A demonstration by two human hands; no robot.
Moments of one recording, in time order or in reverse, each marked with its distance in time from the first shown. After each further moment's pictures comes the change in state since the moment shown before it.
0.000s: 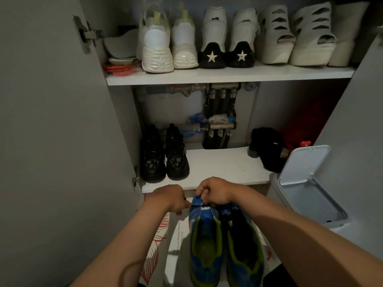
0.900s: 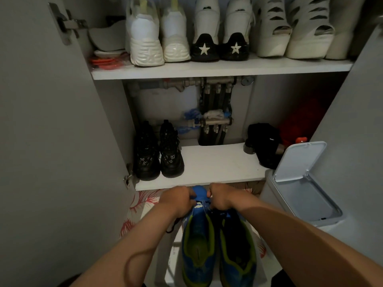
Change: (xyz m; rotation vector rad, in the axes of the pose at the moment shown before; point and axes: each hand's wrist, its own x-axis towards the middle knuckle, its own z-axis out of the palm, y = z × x) left_hand 0.013 0.031 0.029 -0.008 0.126 0.120; right_hand -0.007 0.036 0.004 -0.352 0.040 0.158
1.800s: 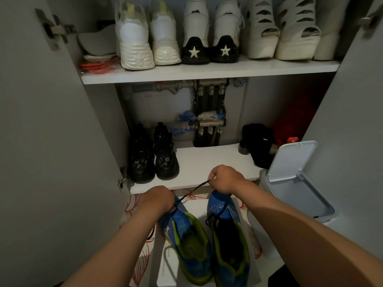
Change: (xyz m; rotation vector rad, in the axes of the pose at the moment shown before) left_hand -0.005 -0.003 -0.023 0.253 -0.117 -0.313; right_hand -0.005 0.016 -0.038 0.177 0.294 0.084
